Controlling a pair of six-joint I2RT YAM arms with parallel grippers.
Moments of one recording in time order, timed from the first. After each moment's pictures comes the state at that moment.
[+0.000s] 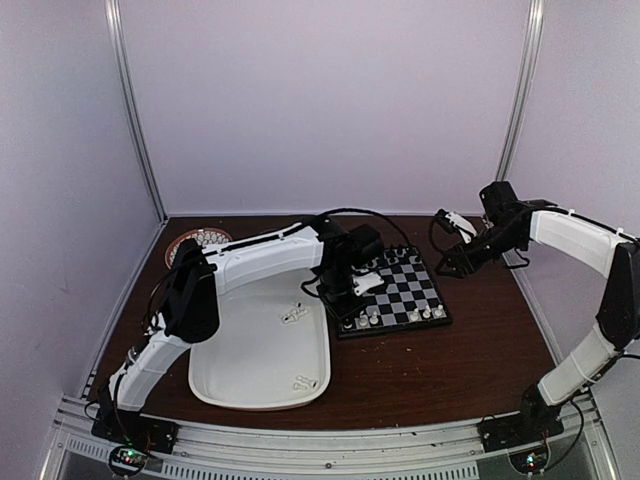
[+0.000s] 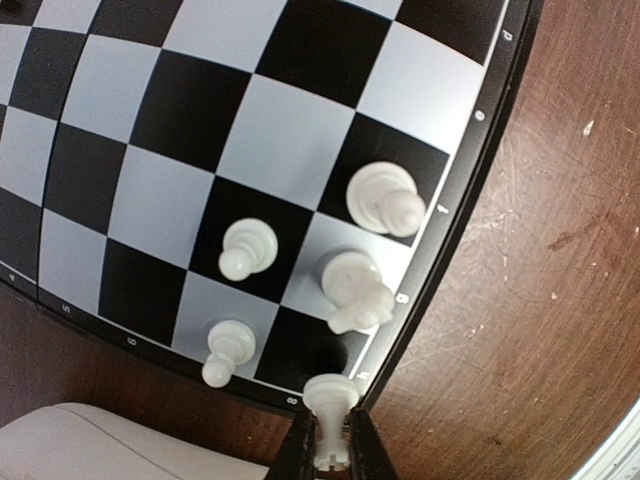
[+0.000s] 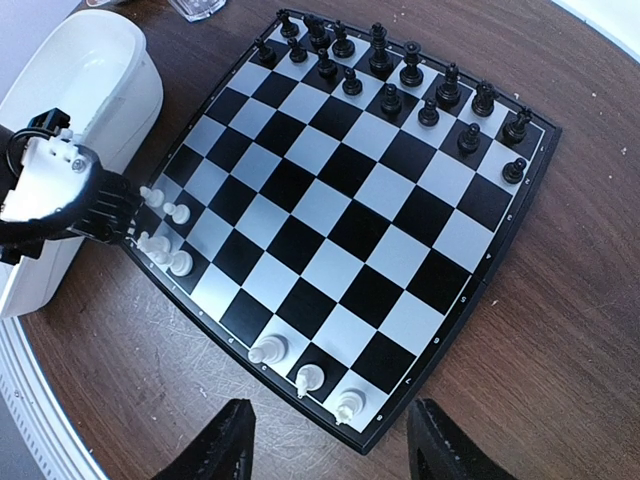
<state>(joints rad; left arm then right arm) -1.00 2.50 2.35 -1.22 0.08 0.08 0.17 1.51 1.19 -0.74 -0.47 -0.37</state>
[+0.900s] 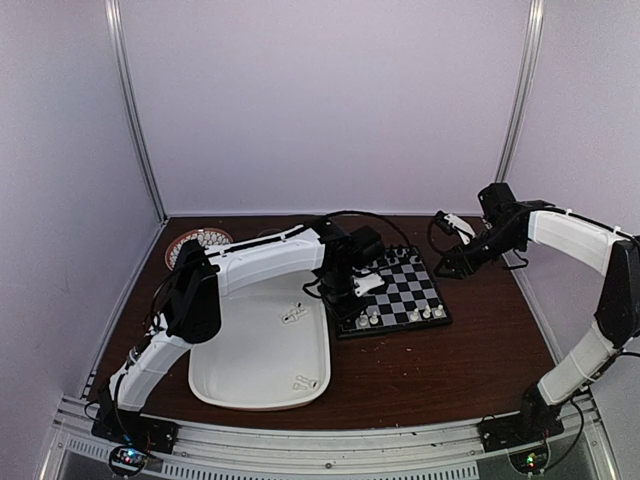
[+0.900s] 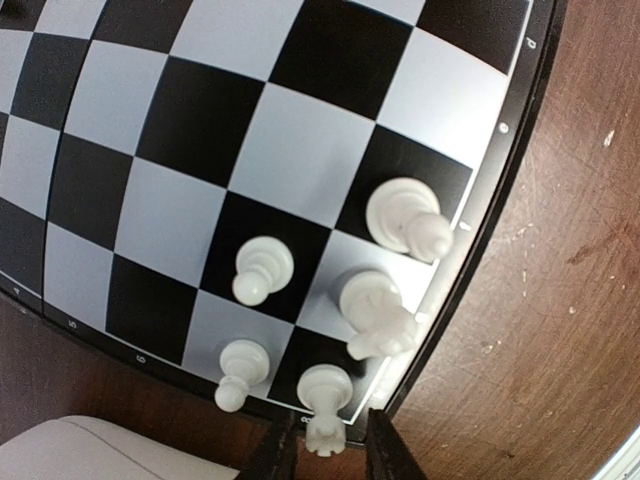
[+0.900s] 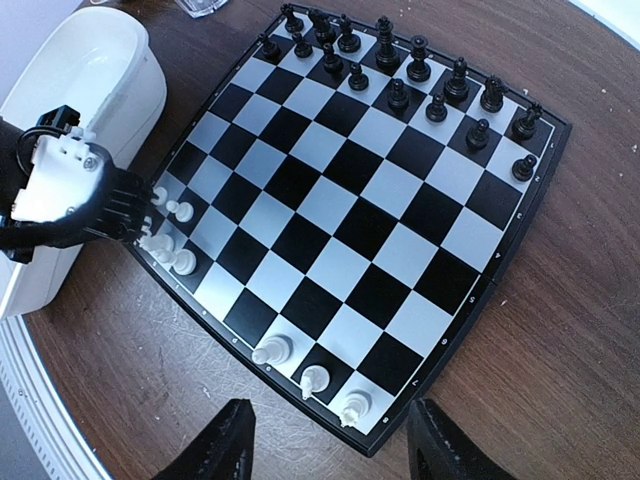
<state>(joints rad) -1.00 2.51 2.35 -1.20 0.06 0.09 0.17 1.52 1.19 -0.74 -0.48 -0.37</state>
